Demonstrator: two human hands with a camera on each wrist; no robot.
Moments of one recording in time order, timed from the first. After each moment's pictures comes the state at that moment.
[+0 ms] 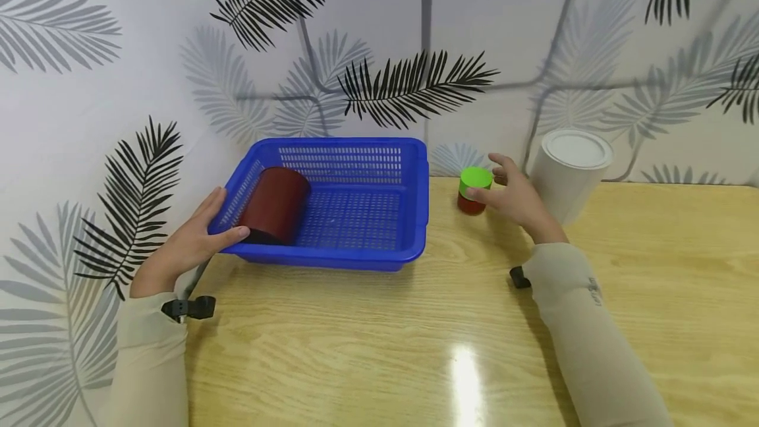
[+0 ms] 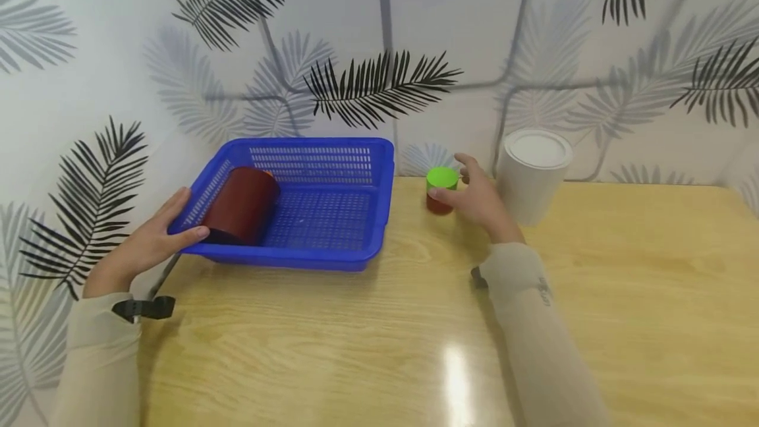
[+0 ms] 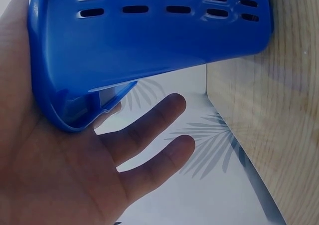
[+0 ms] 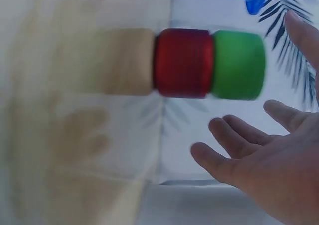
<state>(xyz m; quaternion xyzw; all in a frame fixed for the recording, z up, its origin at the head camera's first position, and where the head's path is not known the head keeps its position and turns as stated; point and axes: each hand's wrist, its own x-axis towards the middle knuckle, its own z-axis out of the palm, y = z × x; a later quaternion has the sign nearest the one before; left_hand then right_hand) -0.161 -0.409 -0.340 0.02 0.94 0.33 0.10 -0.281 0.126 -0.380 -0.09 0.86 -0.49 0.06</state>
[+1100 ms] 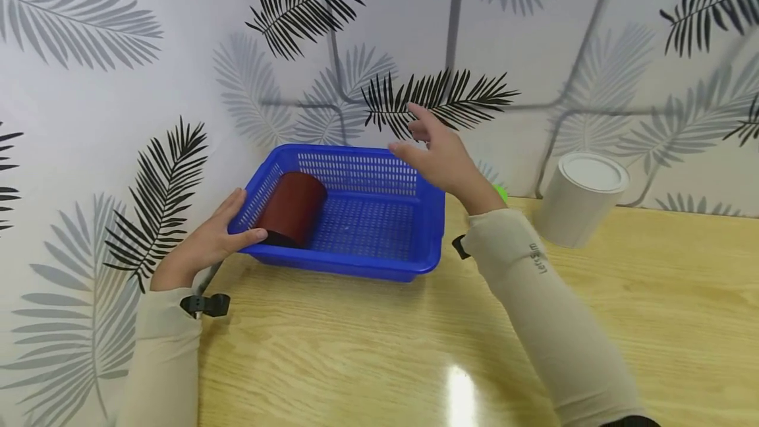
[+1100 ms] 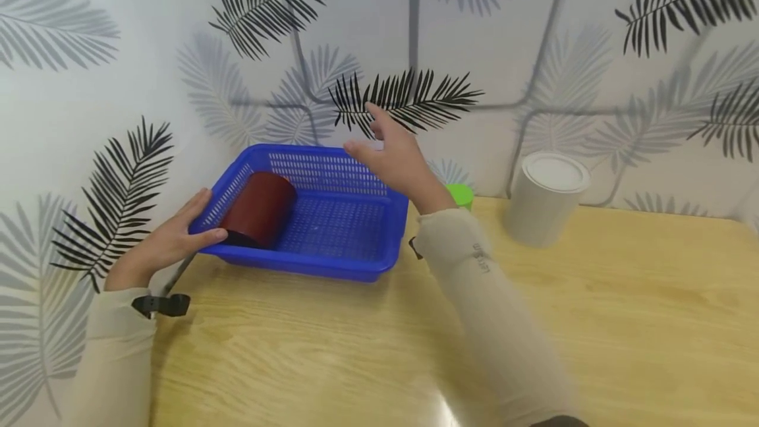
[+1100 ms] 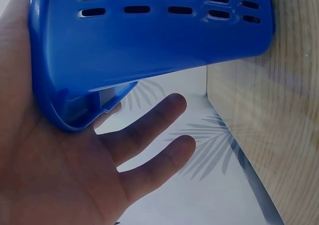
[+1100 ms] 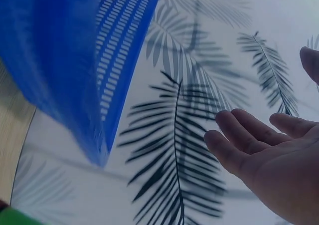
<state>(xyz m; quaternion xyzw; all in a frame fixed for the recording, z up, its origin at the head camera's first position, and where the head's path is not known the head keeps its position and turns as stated) -0.162 -0.412 -0.340 0.03 0.93 0.35 0.08 -0.275 -0.014 -0.270 -0.25 0.85 -0.47 0.00</state>
